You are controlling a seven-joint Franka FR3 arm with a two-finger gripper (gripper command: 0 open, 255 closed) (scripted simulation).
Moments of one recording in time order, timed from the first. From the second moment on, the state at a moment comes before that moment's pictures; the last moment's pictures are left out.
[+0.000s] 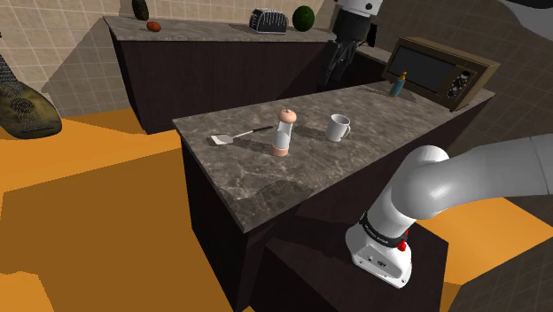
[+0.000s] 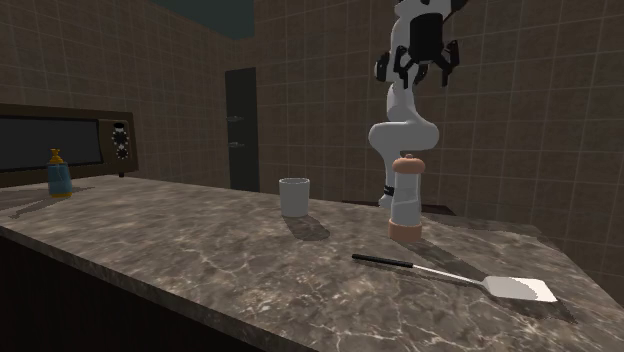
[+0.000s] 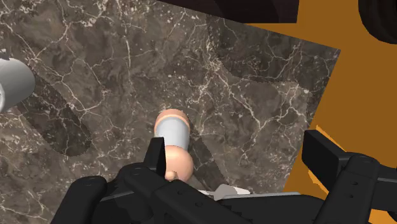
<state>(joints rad) 0.00 -0.75 -0.01 -2.26 0.03 1.55 -0.04</state>
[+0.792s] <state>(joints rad) -0.06 -0.71 -0.21 -2.41 -0.09 1.73 -0.26</state>
